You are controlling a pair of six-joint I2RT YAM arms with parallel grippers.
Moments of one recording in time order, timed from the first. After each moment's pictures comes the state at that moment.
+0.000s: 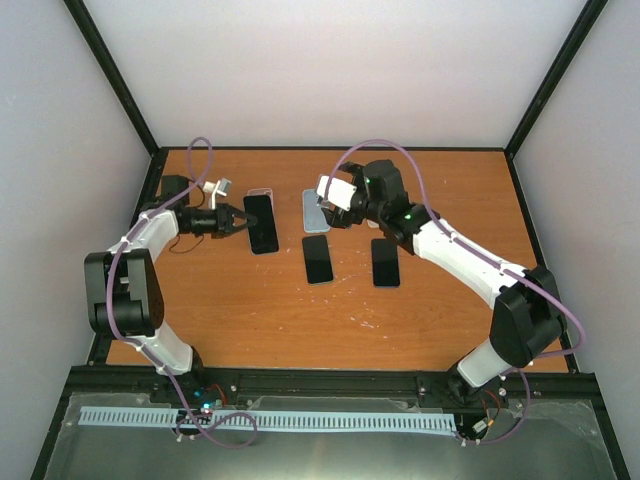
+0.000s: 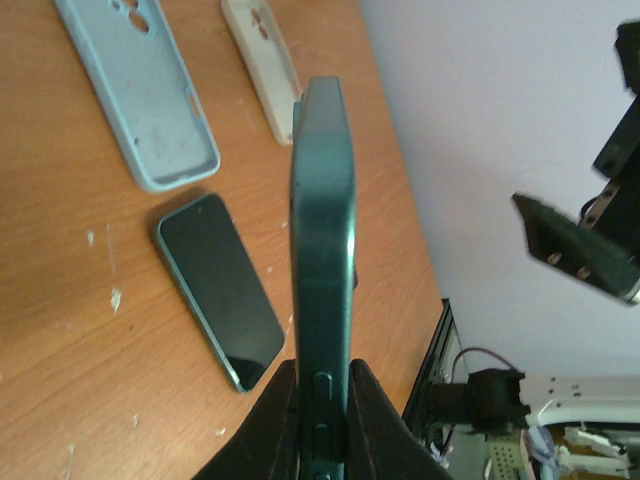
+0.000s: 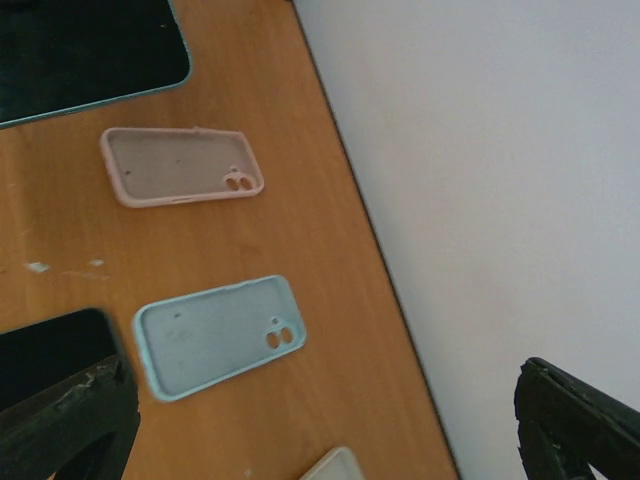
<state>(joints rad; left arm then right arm) 0.10 1.64 1.11 -0.56 1.17 -0.06 0.62 1.55 1.22 -0.07 -0.12 -0.89</state>
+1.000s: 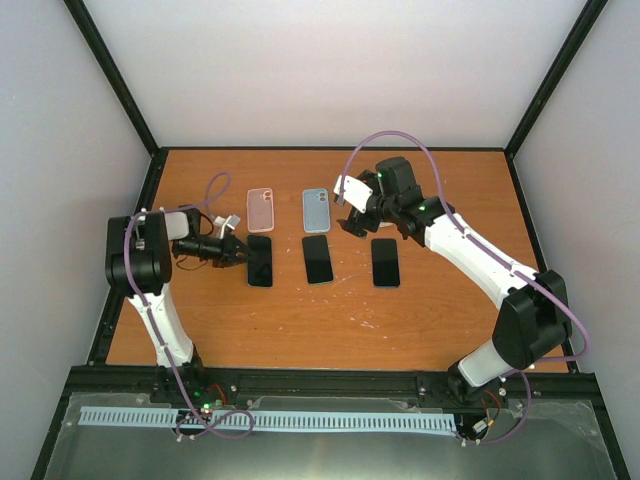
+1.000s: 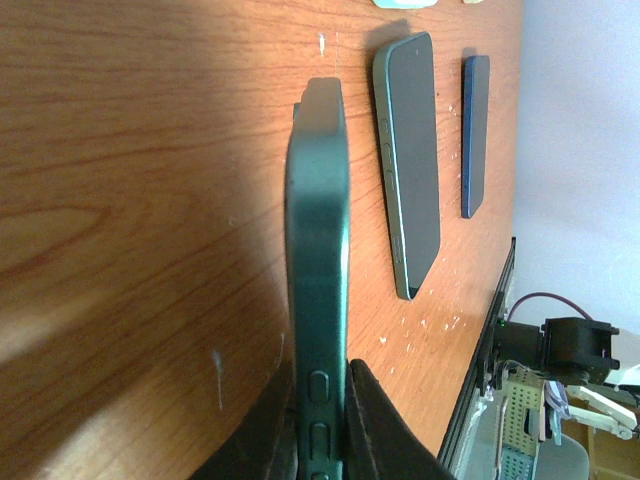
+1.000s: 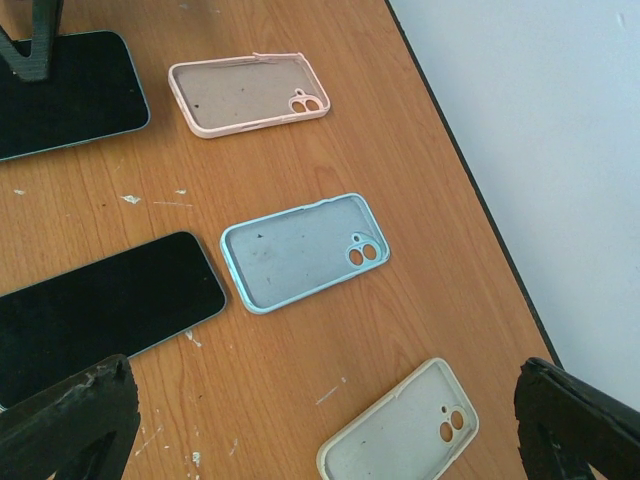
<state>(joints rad) 0.14 1.98 1.09 -0.75 1.04 0.28 0.53 1.52 1.26 -0.38 -0.23 -0.75</state>
